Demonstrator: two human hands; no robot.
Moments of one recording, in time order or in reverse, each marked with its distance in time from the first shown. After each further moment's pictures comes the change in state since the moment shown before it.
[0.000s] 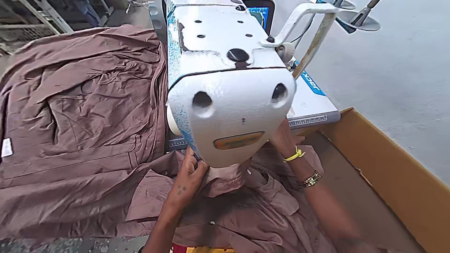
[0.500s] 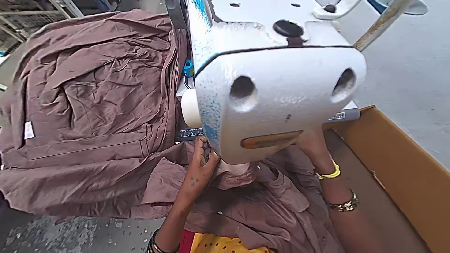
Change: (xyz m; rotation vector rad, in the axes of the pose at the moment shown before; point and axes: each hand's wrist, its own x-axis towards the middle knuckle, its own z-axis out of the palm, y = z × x) left_hand 0.003 -0.010 0.002 0.073 0.084 0.028; right_hand -0.022 -0.015 -0.046 0.461 0.077 0.204
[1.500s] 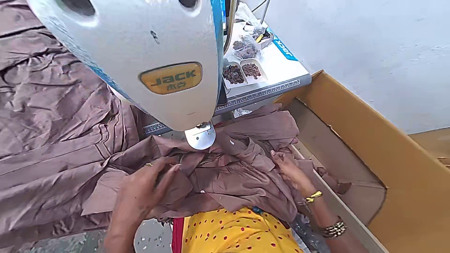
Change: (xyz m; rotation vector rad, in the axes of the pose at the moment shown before) left_hand -0.048 -0.004 -0.080 0.992 -0.240 0.435; right_hand -0.209 0.041 -0.024 0.278 -0.292 1.290
